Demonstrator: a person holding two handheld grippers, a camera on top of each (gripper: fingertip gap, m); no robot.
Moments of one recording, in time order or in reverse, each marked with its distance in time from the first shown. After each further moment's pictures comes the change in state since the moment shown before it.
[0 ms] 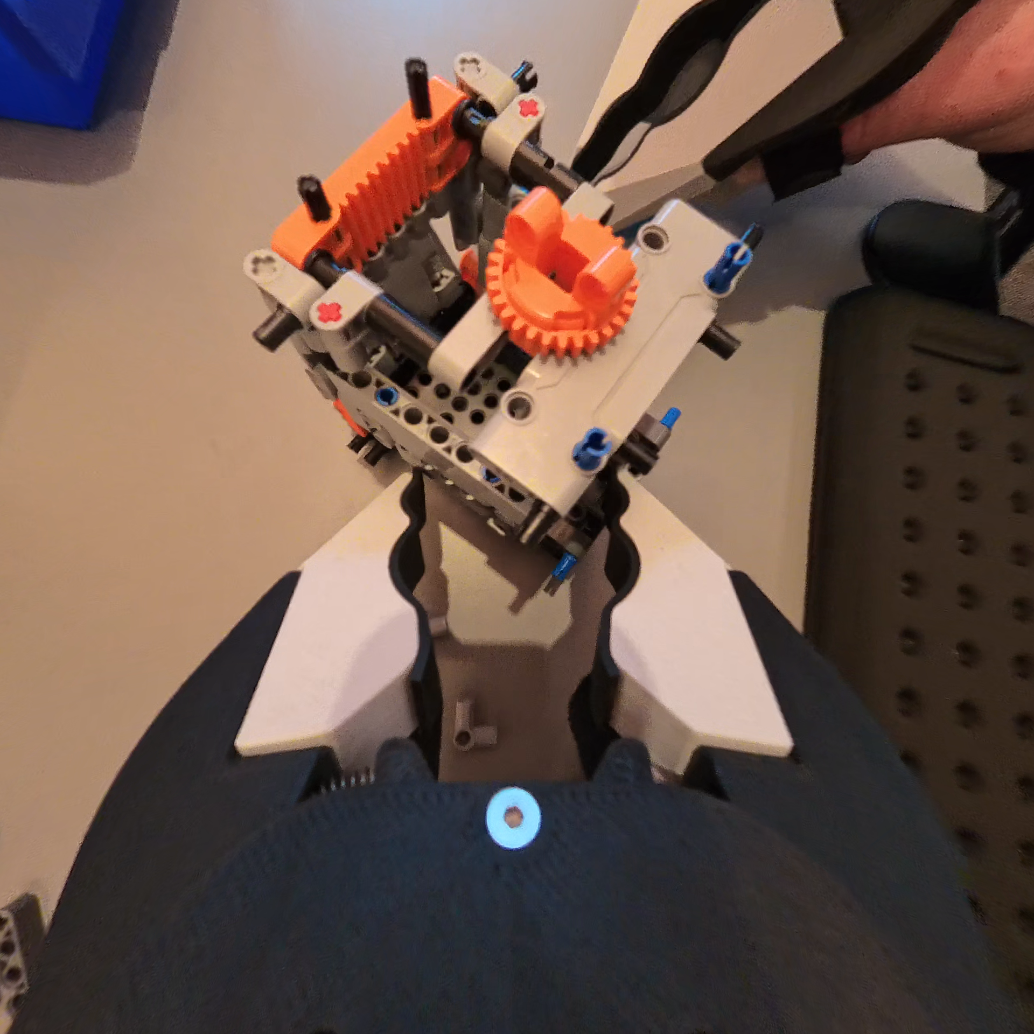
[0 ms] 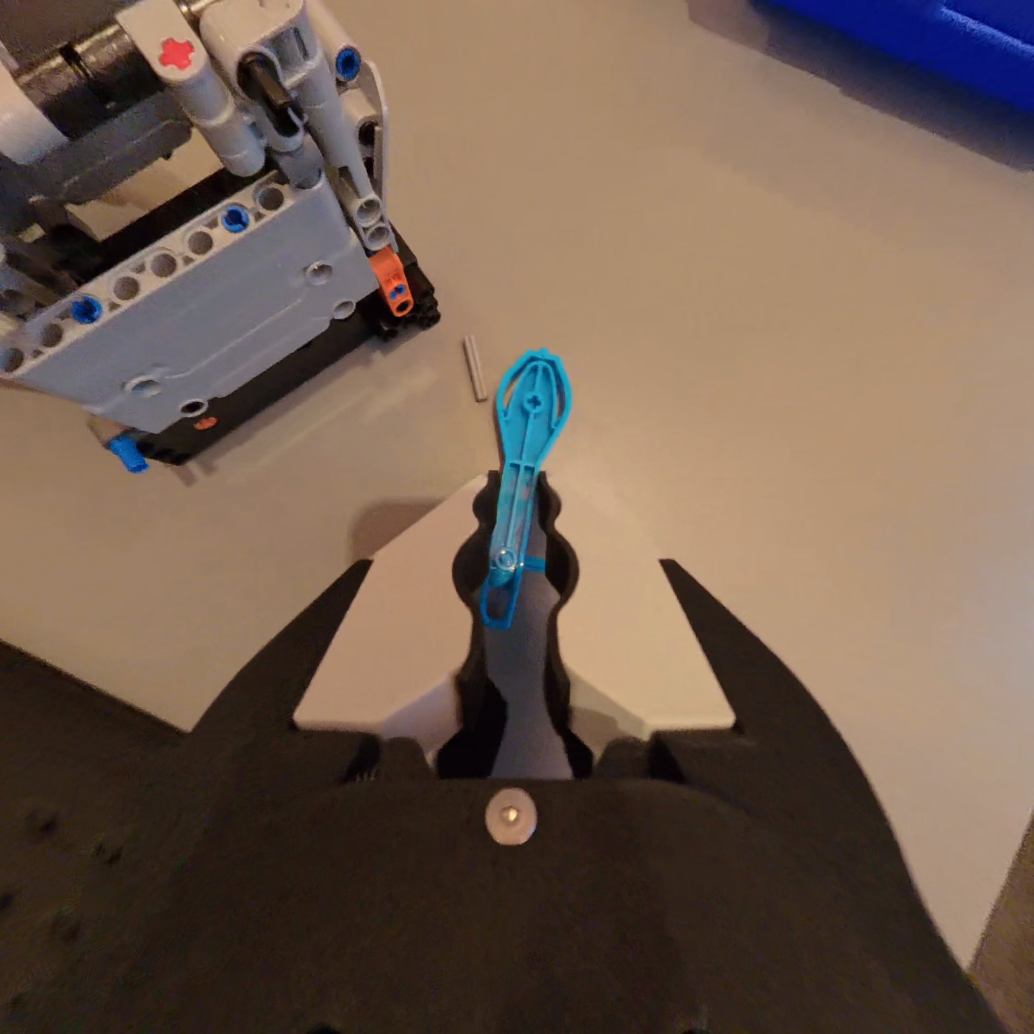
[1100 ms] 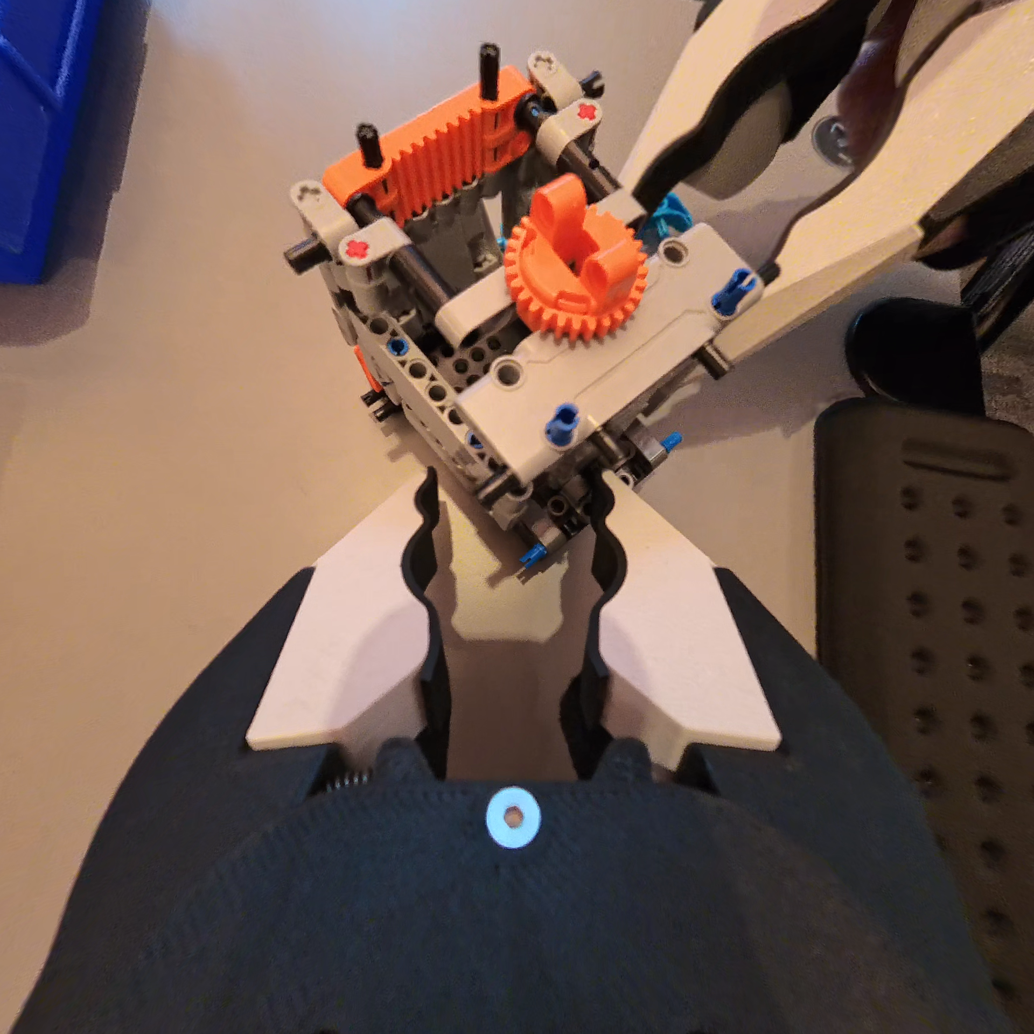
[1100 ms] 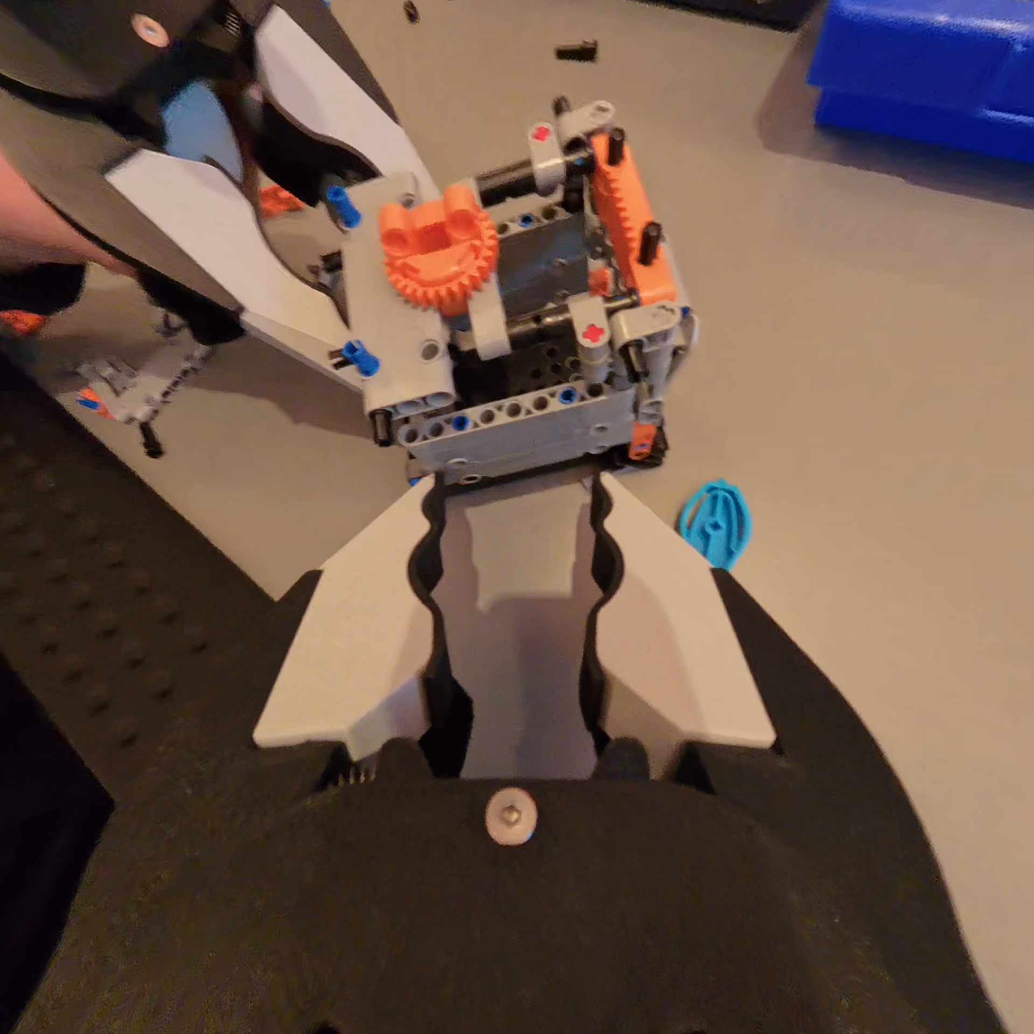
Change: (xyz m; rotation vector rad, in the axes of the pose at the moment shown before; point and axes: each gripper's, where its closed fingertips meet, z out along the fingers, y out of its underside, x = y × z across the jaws) left arm 0.004 -0.046 0.038 0.008 0.059 0.039; right arm -0.022 -0.015 -0.041 0.180 -0.278 0.050
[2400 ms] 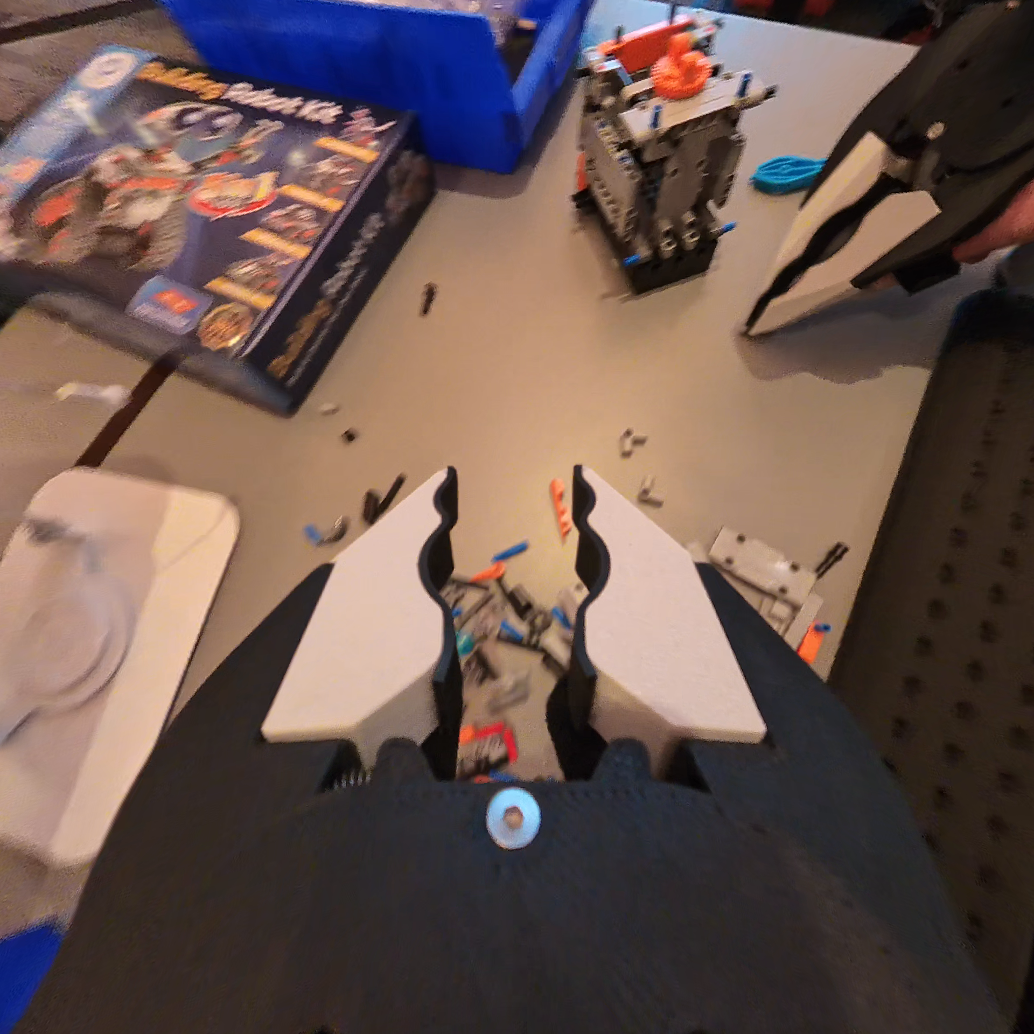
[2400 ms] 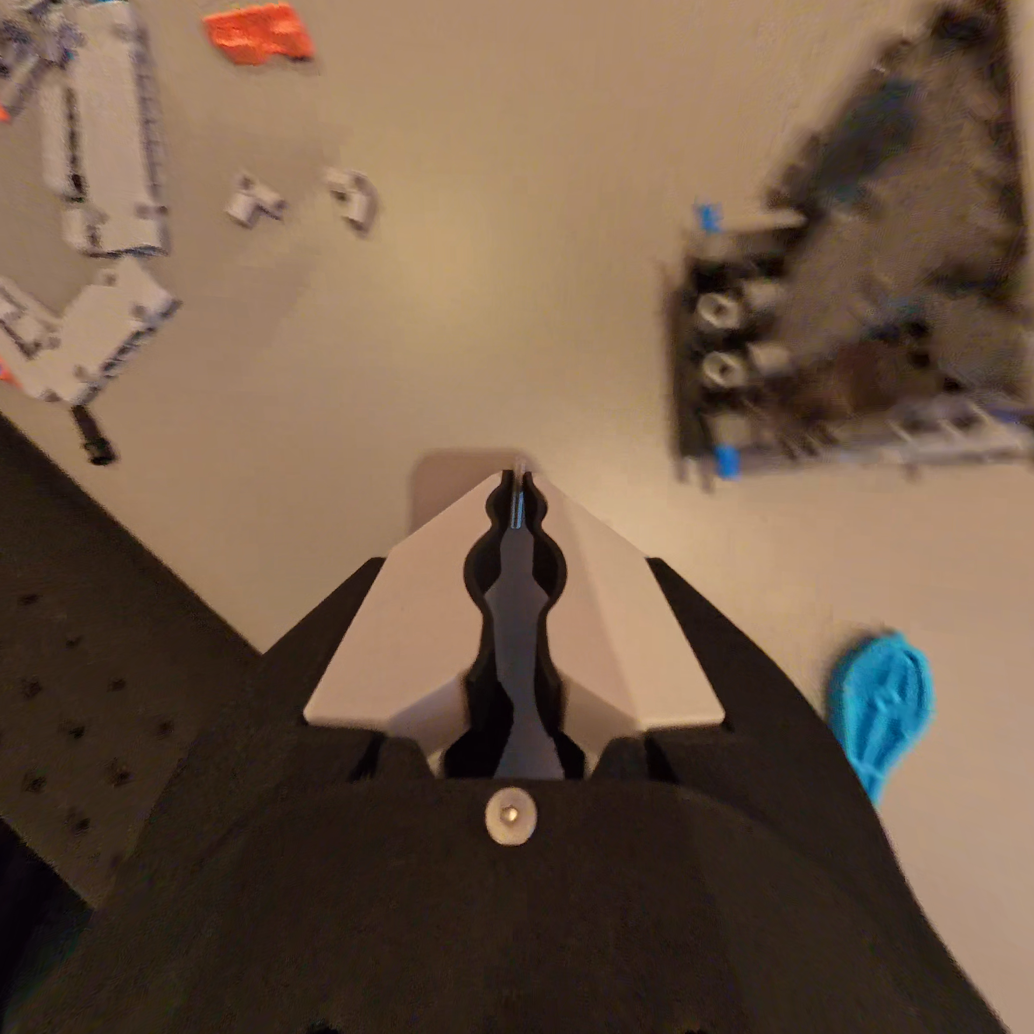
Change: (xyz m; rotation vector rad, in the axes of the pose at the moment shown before) left arm -0.054 0.081 -0.219 0.099 -0.406 -0.108; right arm -0.047 0.006 0.070 -0.258 0.018 -0.145
